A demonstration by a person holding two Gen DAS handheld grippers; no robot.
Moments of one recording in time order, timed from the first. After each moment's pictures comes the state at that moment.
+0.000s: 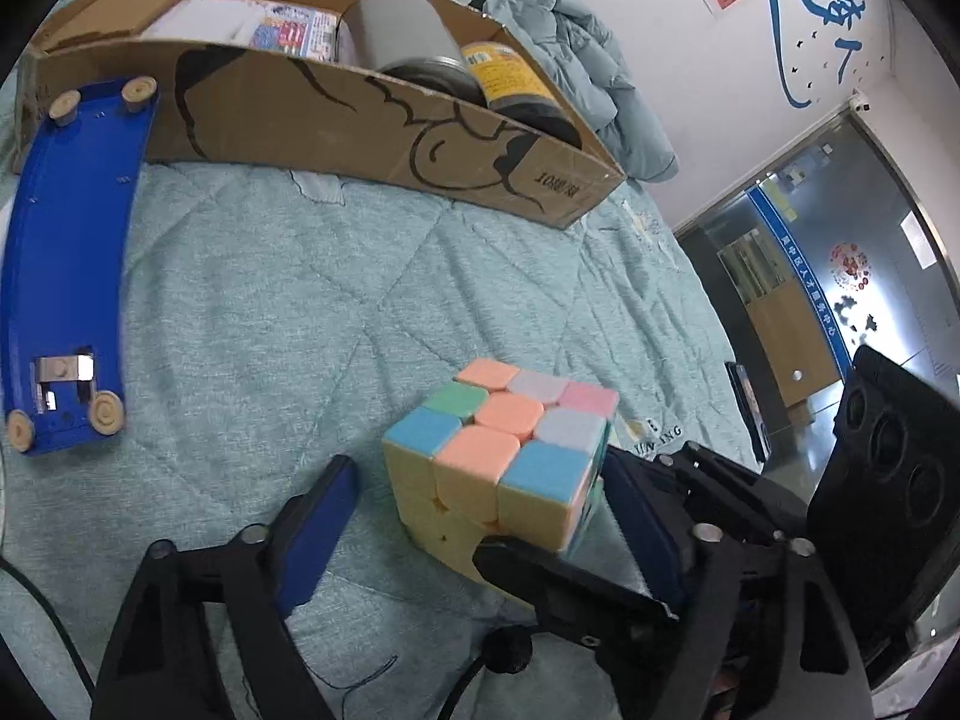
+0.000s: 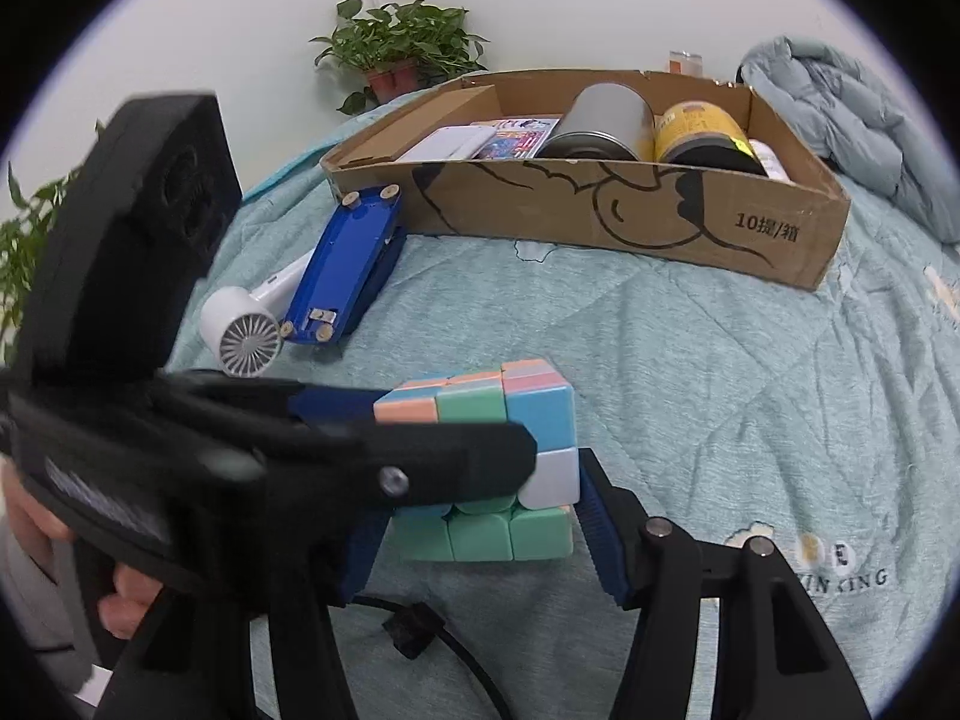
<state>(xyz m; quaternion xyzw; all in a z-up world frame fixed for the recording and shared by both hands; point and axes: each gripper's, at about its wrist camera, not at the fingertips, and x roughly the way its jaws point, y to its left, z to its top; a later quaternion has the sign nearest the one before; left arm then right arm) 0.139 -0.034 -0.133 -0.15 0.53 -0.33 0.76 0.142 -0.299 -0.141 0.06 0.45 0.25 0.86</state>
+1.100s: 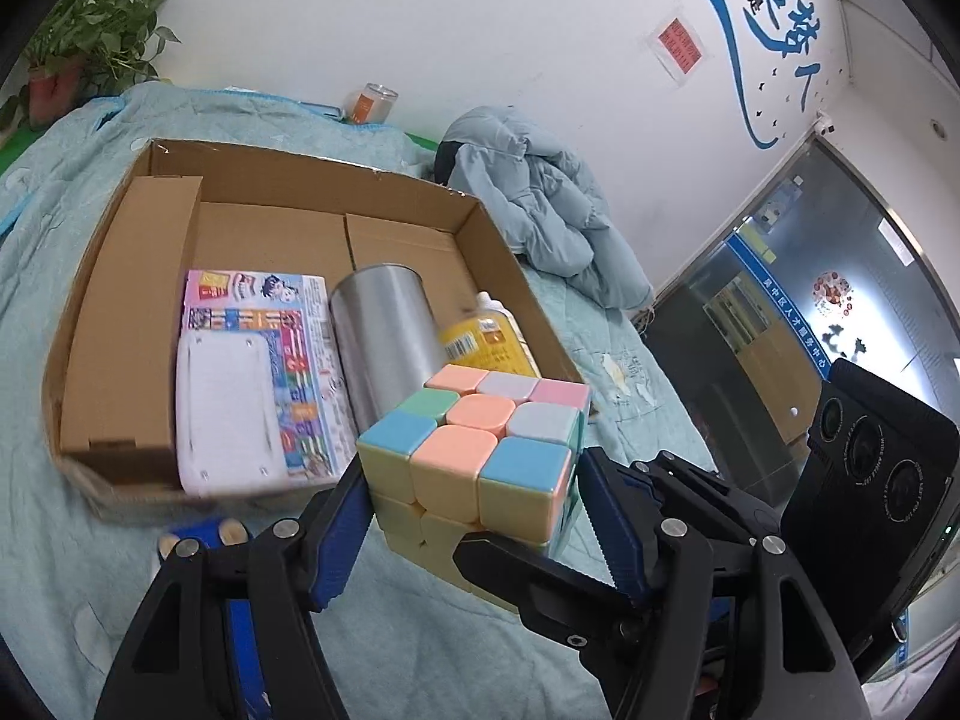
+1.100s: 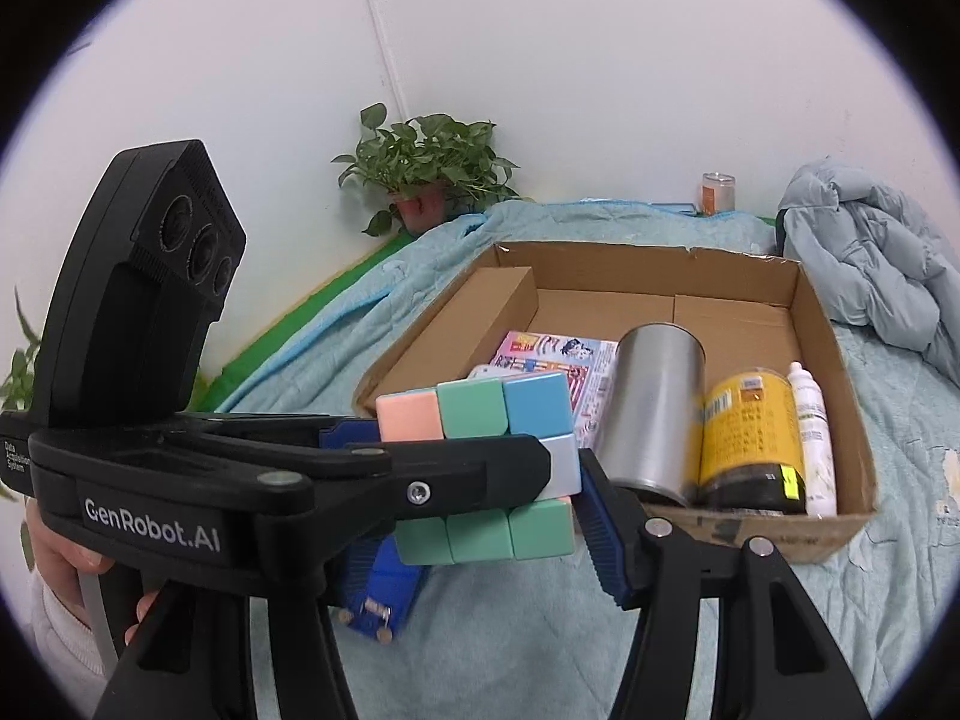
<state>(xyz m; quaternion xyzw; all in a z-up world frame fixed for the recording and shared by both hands) 0.280 0.014 0.017 -0.14 0.45 -0.34 0.81 0.257 -0.272 -0.034 0.08 0.35 0.27 0.89</state>
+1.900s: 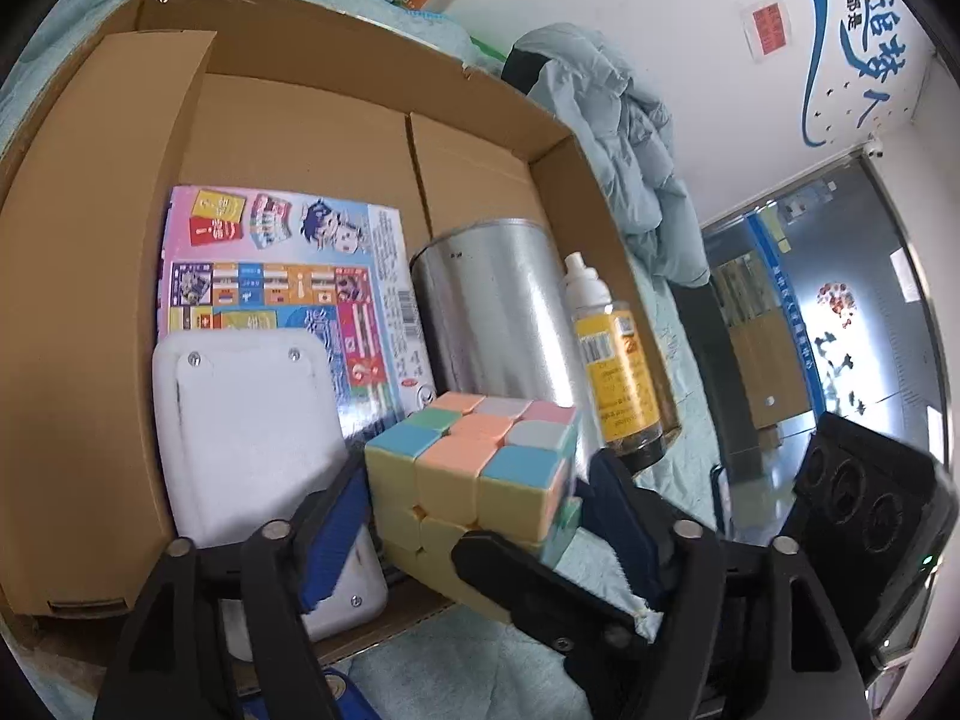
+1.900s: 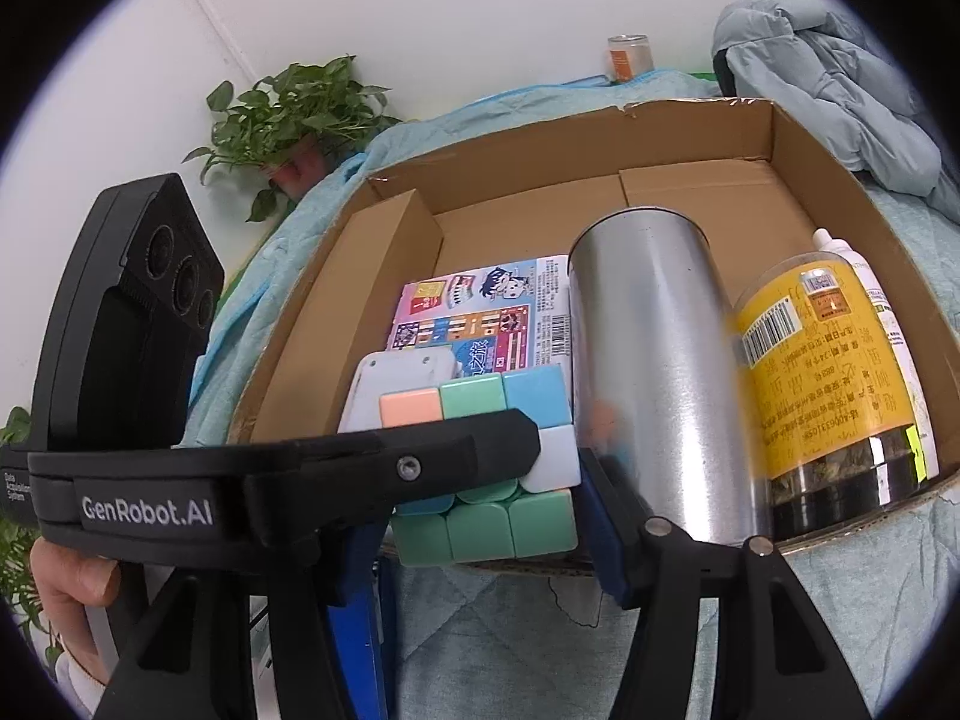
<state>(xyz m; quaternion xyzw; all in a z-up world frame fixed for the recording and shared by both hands) 0.408 0.028 -0.073 -0.18 0.56 -0.35 0.73 0.336 -0.250 -0.103 0.17 0.47 0.16 0.85</state>
